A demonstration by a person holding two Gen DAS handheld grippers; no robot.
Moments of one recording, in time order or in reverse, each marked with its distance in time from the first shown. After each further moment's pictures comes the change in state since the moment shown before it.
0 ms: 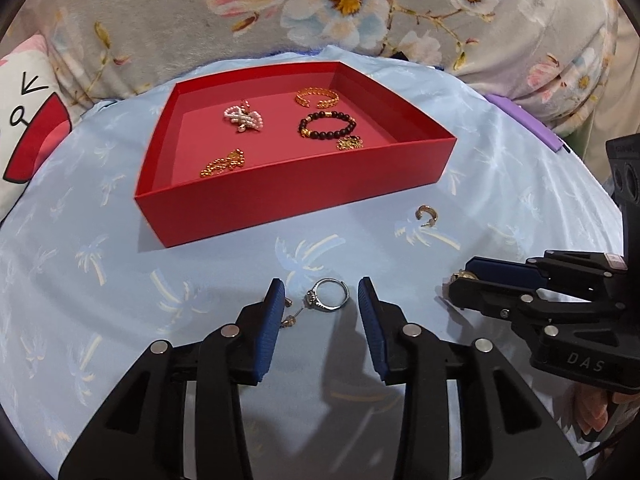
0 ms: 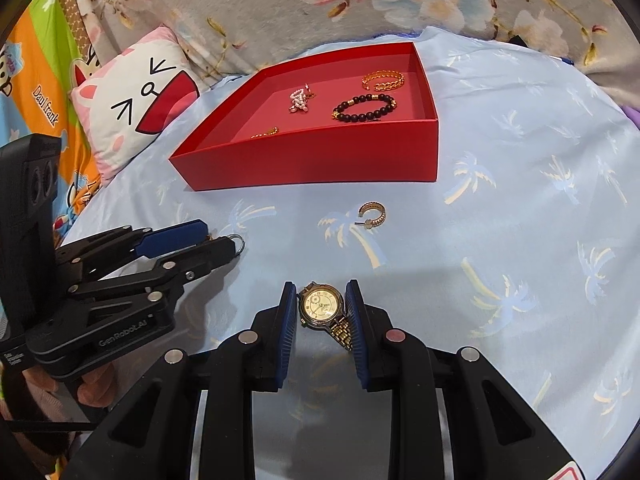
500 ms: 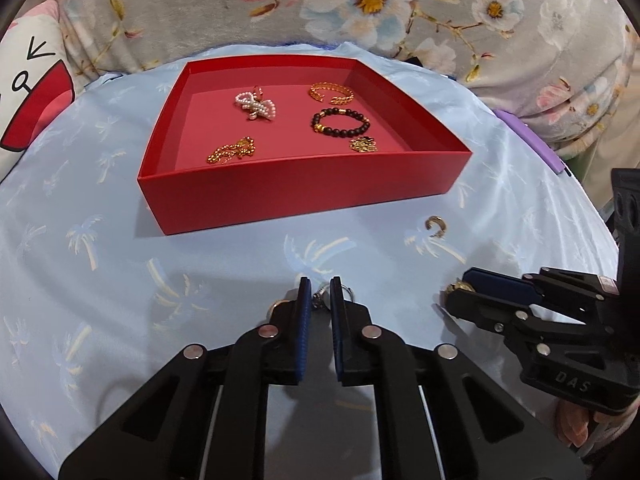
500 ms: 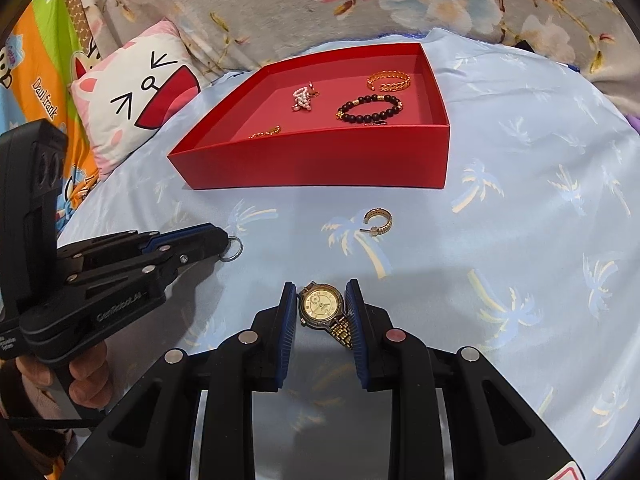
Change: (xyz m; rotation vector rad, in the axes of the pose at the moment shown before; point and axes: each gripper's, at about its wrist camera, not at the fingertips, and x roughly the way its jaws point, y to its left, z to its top) left arm 0.001 0.013 0.001 -0.094 0.011 -0.036; right arm 0.006 0.004 0.005 -0.022 0.008 -0.009
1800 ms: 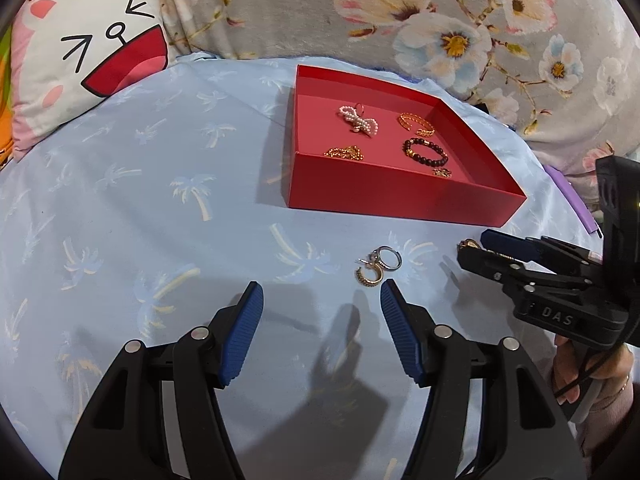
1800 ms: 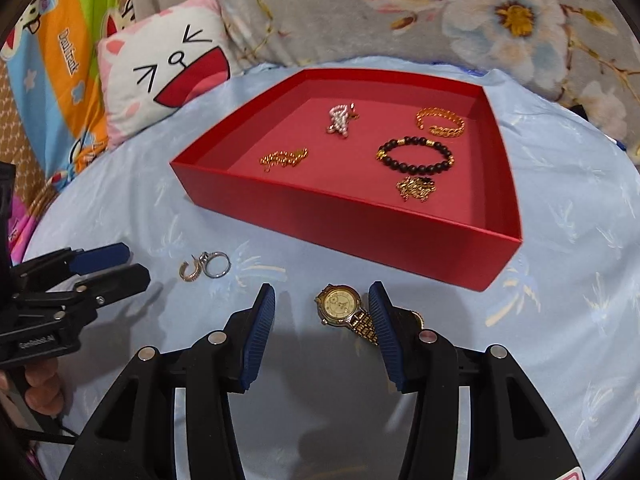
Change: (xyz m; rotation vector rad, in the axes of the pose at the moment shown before) left arm -0.039 0.051 -0.024 -0.228 -0.064 0.130; right arm 0.036 0.018 0.046 -0.218 0.008 0.003
